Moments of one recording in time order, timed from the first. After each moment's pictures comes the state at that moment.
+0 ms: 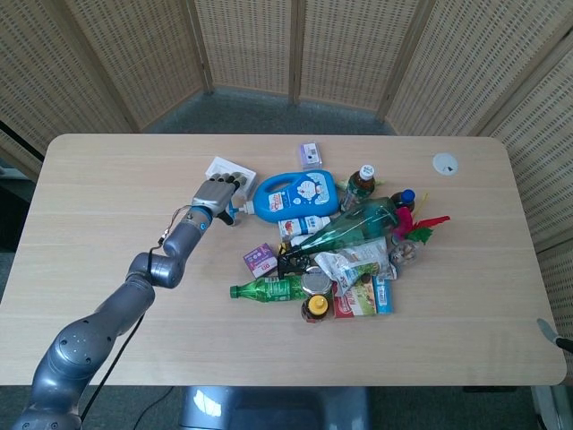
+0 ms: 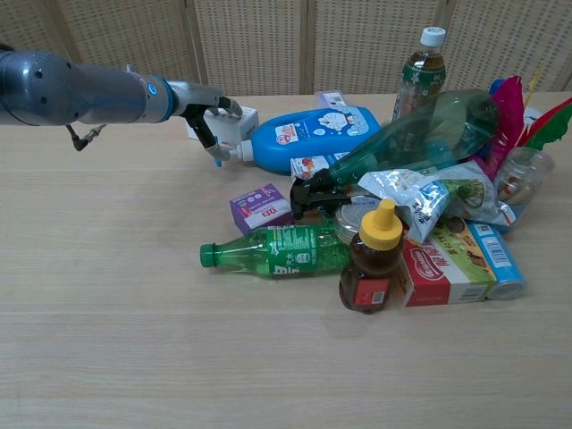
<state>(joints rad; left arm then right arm) -1.21 -1.92 -0.28 -0.41 1.00 0.23 -0.02 -0.02 -0.90 0.12 -1.88 -1.22 1.57 -0.21</state>
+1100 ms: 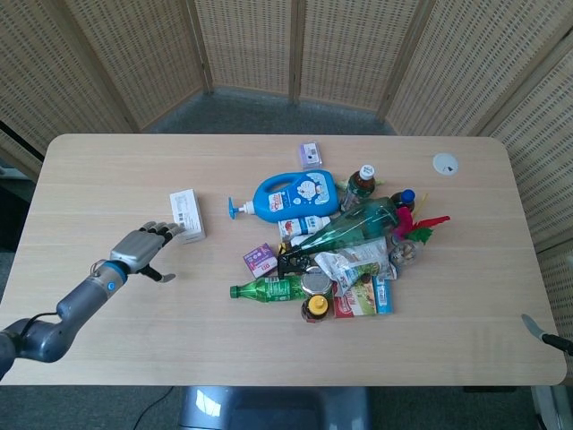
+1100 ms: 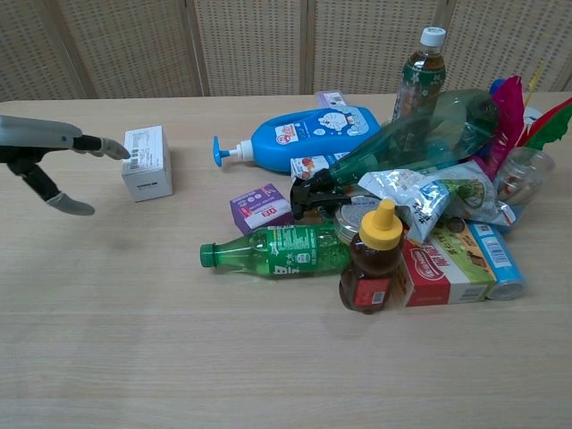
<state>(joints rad) -0.79 -1.22 -0.02 -1.49 1.04 0.60 0.11 -0.01 -0.90 0.12 -1.89 -1.32 1.56 -0.15</state>
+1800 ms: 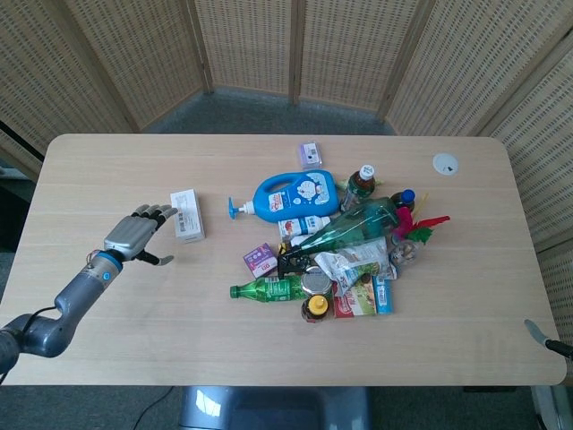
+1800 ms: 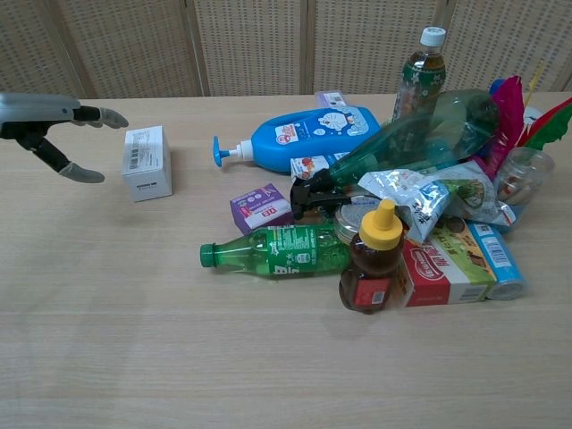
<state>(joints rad) -0.79 -1.33 -0.09 -1.30 1.10 0.64 0.01 -0.03 -0.89 0.11 -1.89 -1.32 1.57 -0.13</state>
